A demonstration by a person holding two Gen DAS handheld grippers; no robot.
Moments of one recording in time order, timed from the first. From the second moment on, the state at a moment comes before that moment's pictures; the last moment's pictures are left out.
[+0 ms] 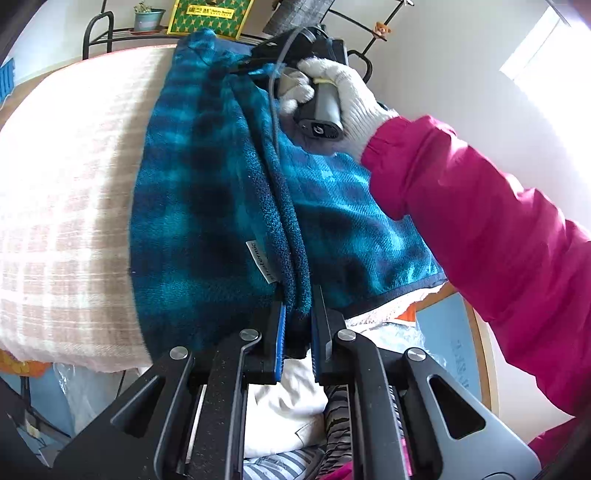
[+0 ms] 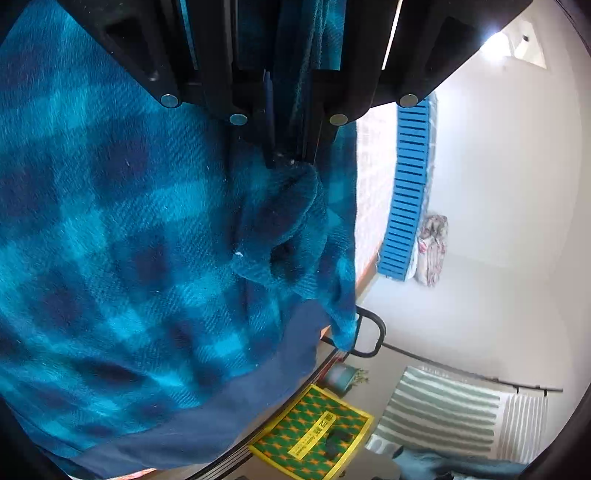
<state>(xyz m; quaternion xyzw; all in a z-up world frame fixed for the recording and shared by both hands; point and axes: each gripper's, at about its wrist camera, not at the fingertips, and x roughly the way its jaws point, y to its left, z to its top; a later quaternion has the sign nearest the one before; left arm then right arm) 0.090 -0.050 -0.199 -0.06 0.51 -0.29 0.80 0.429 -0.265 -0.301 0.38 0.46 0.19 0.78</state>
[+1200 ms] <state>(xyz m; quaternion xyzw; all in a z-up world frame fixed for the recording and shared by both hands) 0.082 0.041 -0.187 -0.14 0.45 -0.26 0.84 0.136 -0.199 -0.235 0.13 0.48 0.29 0.82</state>
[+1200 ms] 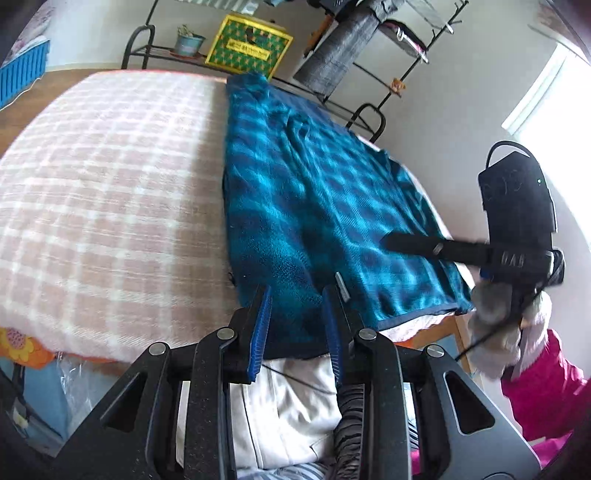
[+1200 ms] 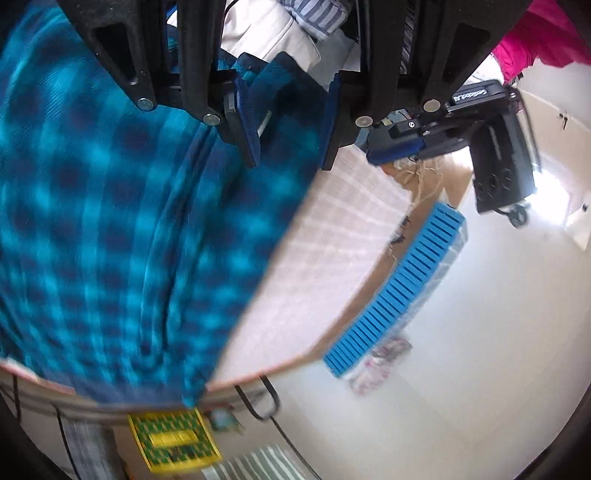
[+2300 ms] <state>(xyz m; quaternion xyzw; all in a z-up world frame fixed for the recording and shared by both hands) 0.056 -0.069 -0.130 -0.05 0.39 -0.33 0.86 0.016 -0.430 -0.204 0.16 0.37 0.02 0.92</state>
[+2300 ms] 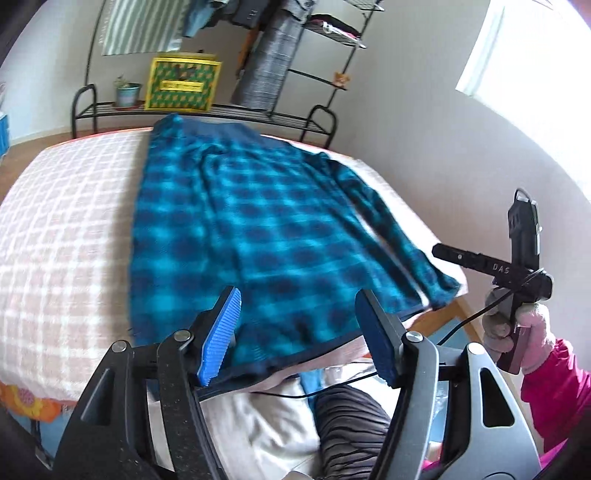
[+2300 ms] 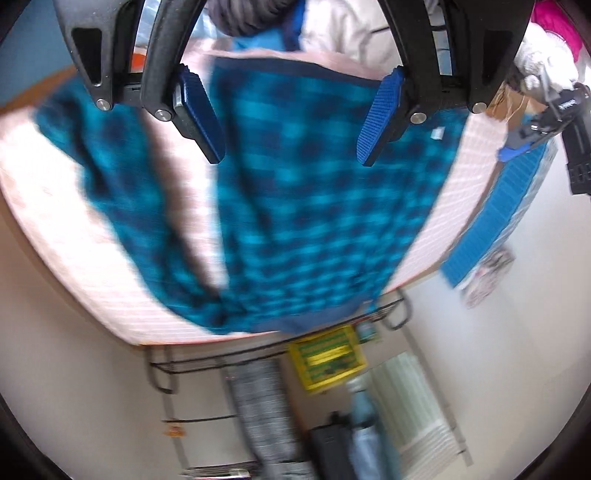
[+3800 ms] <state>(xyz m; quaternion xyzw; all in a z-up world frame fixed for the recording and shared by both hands) 0.078 -0.126 -0.154 -0.11 0.44 -0.35 0.82 0.006 -0.508 -0.155 0.30 0.28 0.02 0.91</state>
